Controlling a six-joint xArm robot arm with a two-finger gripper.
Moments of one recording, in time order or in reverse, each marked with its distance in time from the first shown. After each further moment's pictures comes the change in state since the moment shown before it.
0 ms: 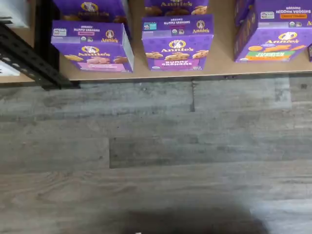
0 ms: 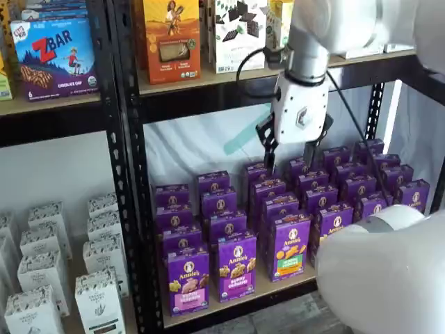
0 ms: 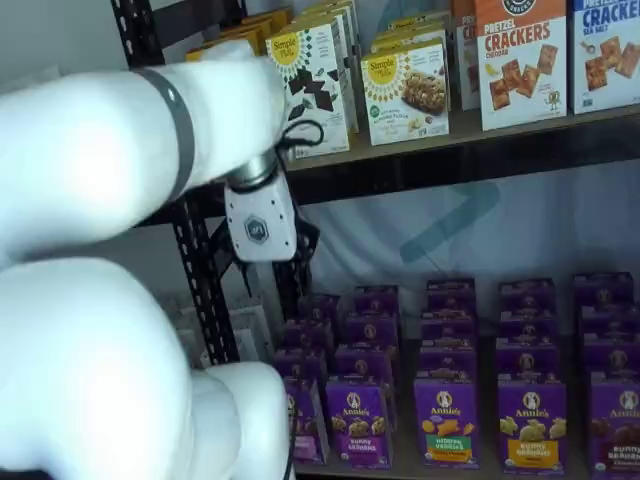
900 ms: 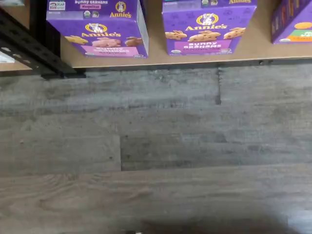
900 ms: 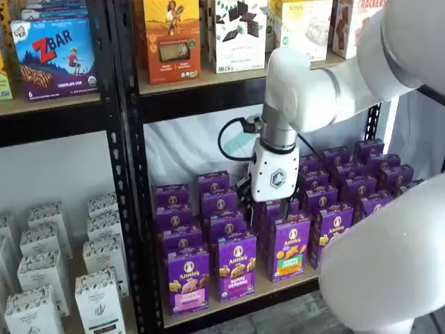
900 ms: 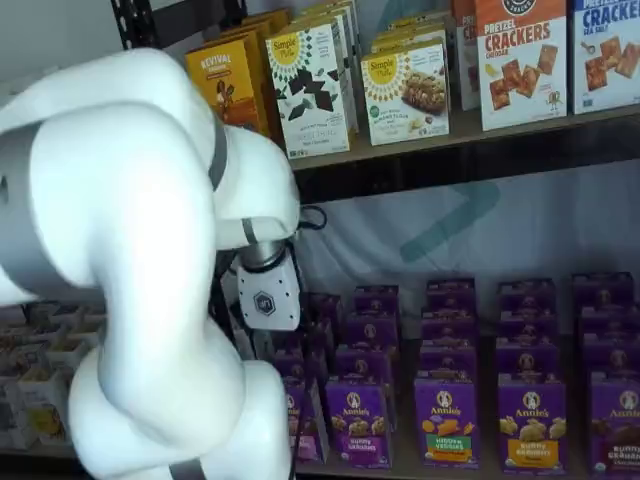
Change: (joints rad) arm 0.084 0.305 0.164 0.031 -0.438 0.057
